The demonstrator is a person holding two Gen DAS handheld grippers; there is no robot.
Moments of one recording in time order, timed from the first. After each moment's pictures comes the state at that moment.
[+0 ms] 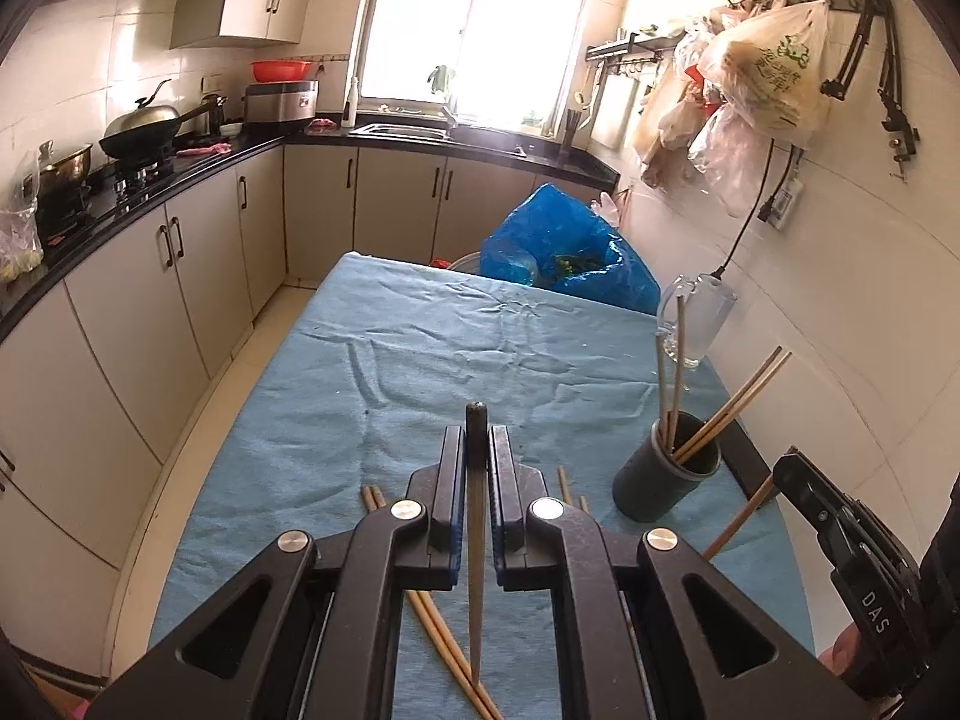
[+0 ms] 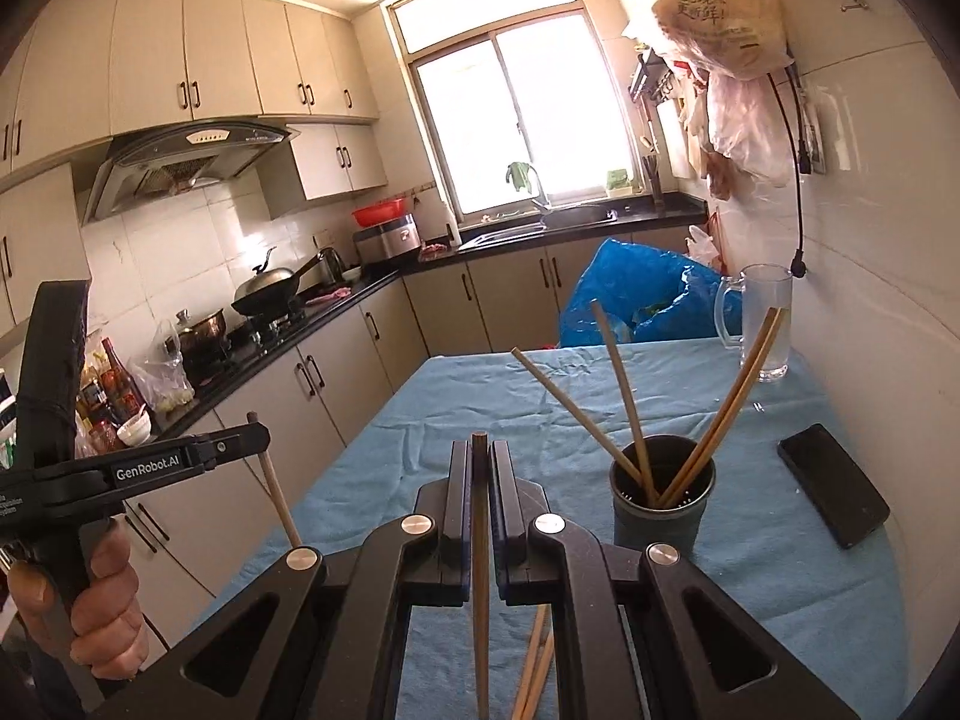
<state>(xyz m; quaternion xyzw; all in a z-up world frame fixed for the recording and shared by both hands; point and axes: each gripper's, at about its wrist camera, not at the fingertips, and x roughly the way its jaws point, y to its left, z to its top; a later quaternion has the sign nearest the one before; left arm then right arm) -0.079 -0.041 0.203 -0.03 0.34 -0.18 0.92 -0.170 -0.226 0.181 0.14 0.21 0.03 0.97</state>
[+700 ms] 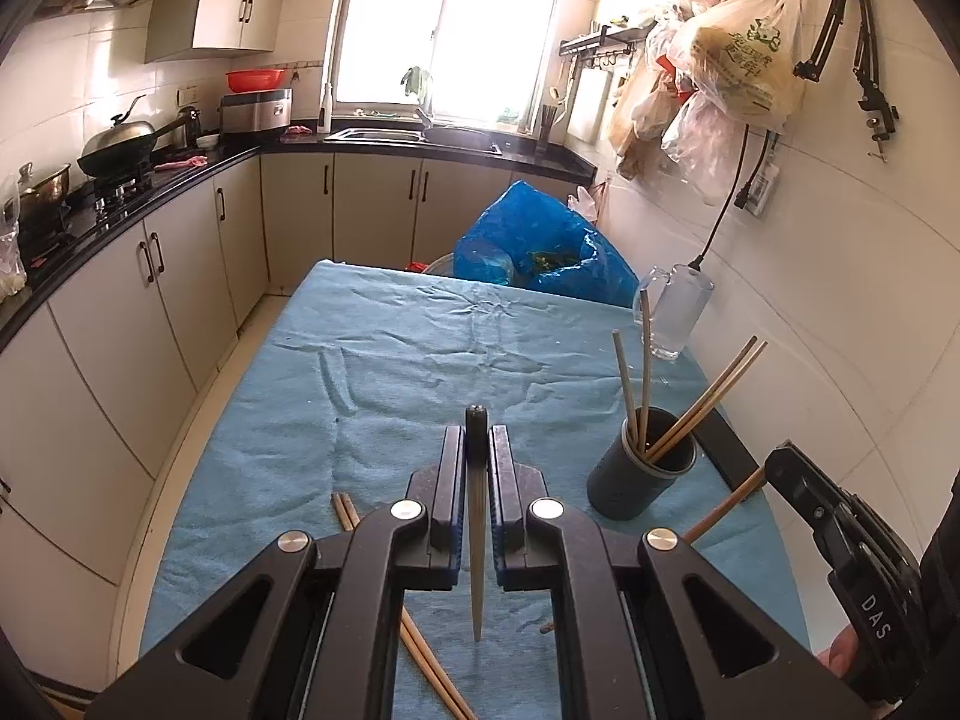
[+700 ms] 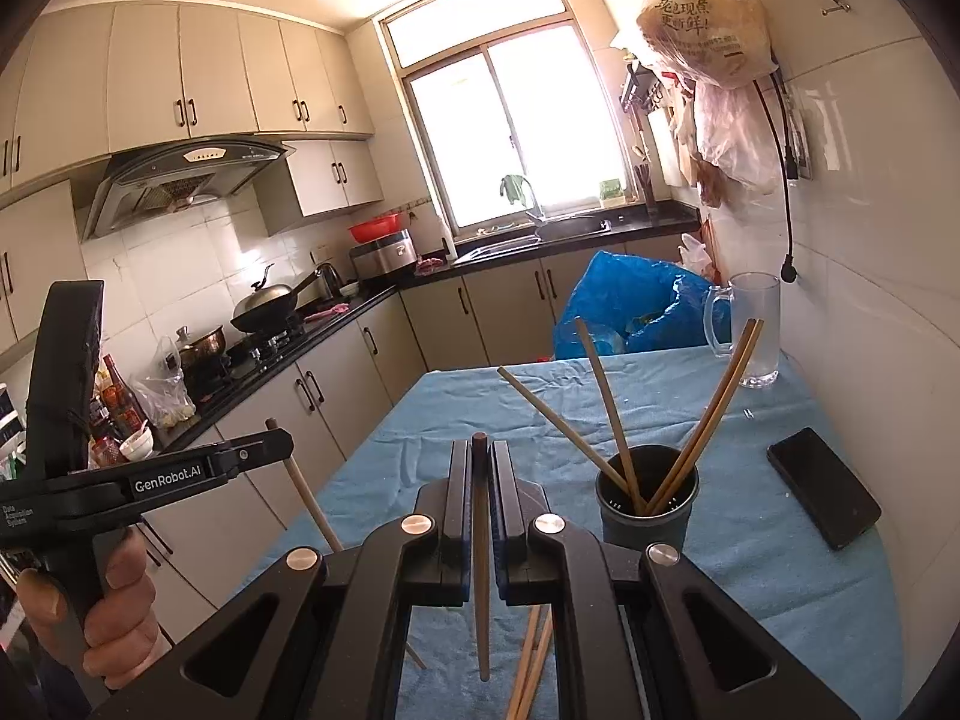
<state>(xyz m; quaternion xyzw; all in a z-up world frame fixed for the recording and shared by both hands) -0.081 -0.064 0.206 -0.01 0.34 -0.20 0.92 -0.183 -0.236 0.188 0.15 0.20 0.02 0.97</state>
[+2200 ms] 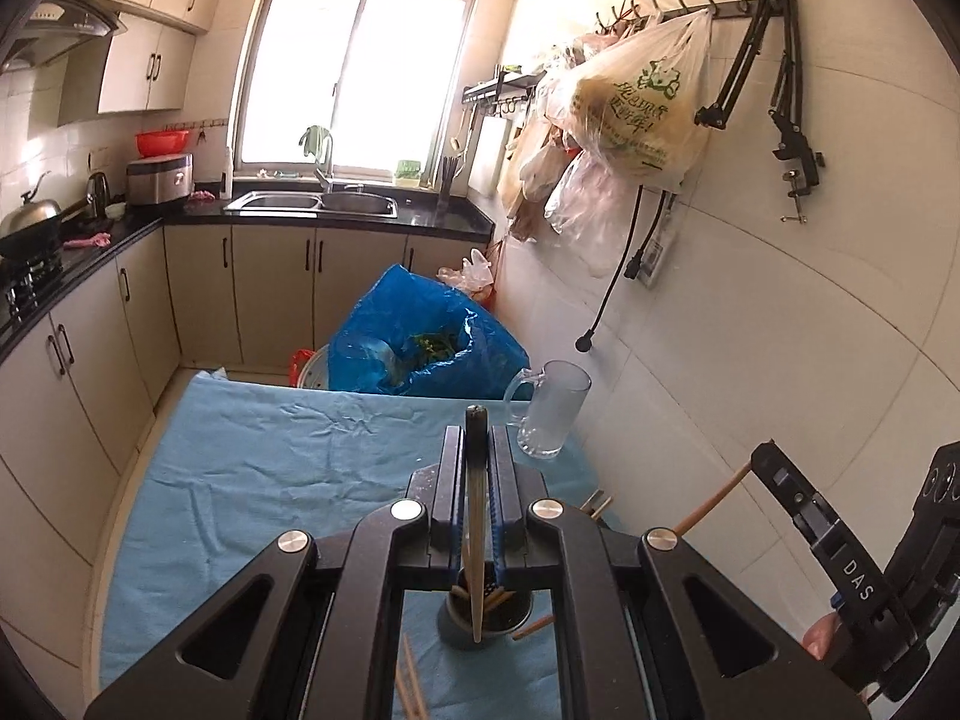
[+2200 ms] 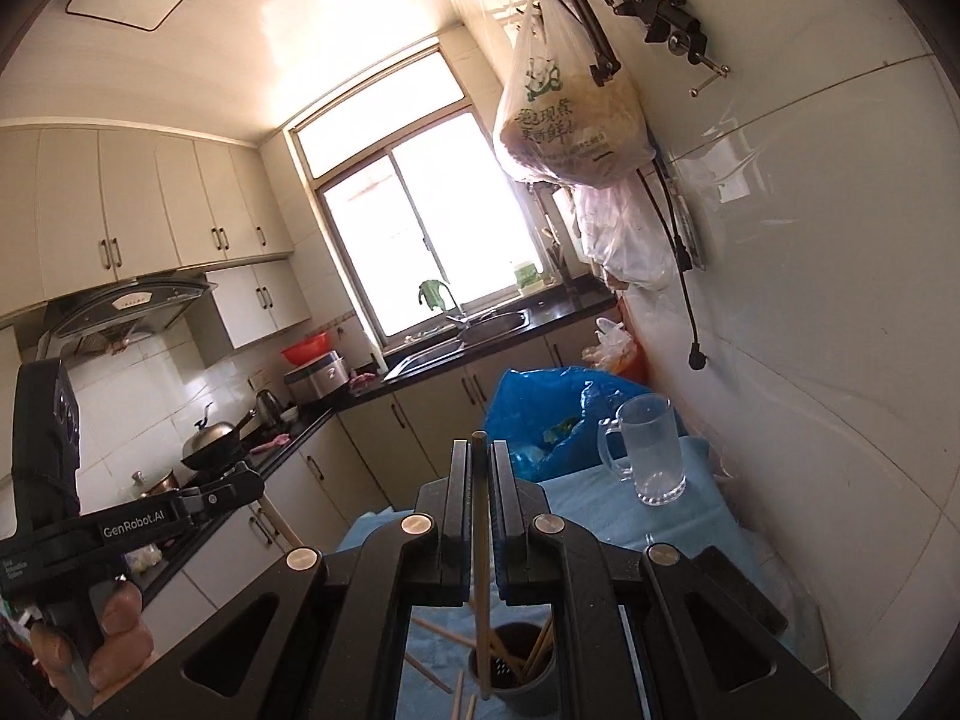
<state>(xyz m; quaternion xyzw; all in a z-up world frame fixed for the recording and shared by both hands) -0.041 -0.193 0.311 -0.02 0.28 -0.30 0.91 -0.183 -0.363 0.279 0.22 0.10 -0.08 0.97</state>
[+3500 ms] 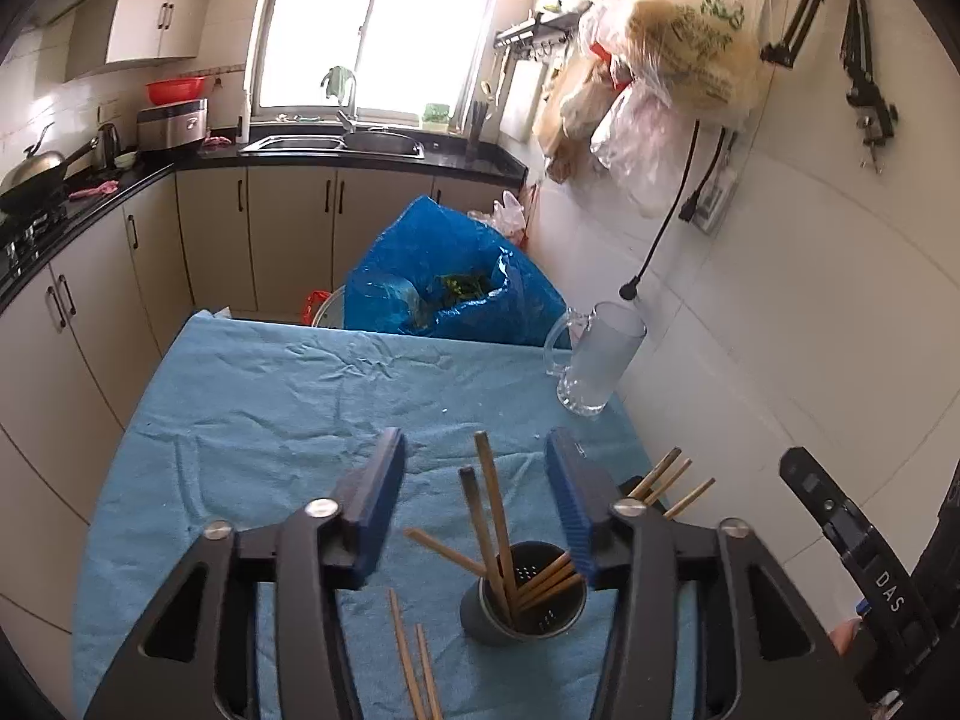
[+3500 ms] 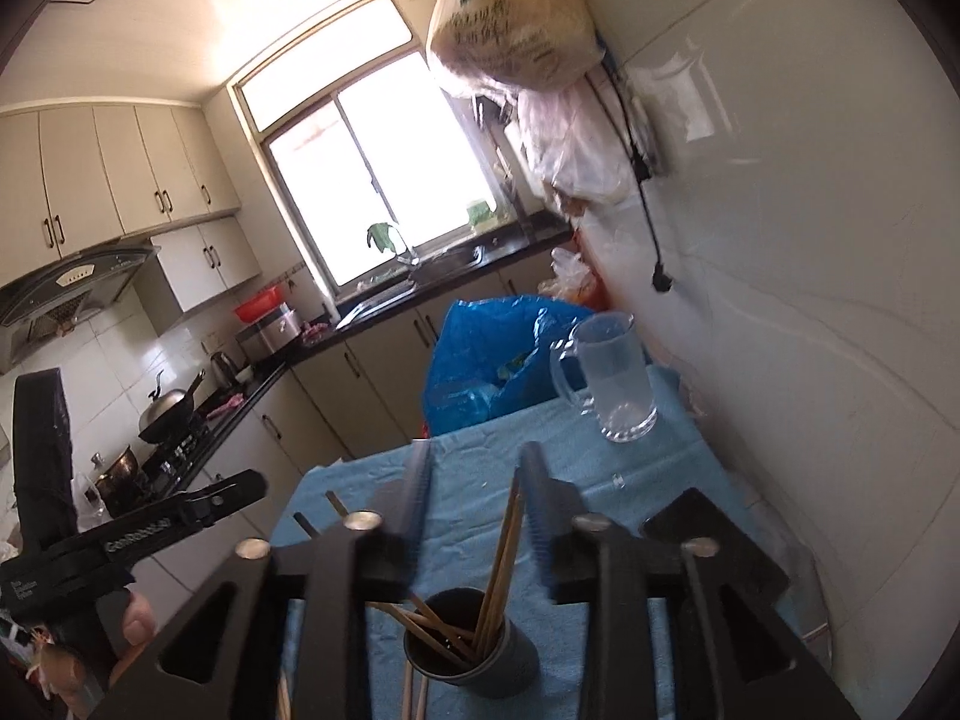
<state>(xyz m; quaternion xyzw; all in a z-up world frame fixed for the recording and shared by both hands) 0.002 -0.202 0.243 -0.02 0.34 -0.27 0.90 -0.148 -0.388 0.219 0.24 0.17 -0.11 0.95</state>
